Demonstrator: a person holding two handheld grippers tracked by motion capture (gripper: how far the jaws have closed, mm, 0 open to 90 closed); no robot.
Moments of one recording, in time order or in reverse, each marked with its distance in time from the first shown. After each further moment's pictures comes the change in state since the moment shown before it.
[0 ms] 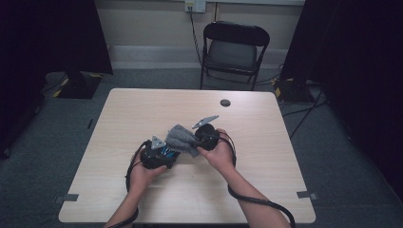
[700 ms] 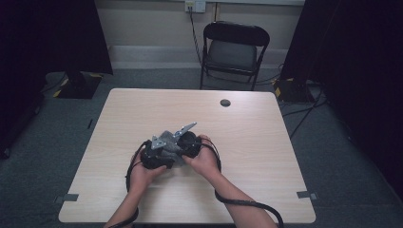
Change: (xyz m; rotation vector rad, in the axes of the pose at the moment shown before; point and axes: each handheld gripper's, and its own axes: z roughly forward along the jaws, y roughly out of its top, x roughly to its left) left arm 0.000 0.000 0.000 0.001 0.001 0.004; right arm 0.037 0.010 0.038 0.083 0.037 -0.088
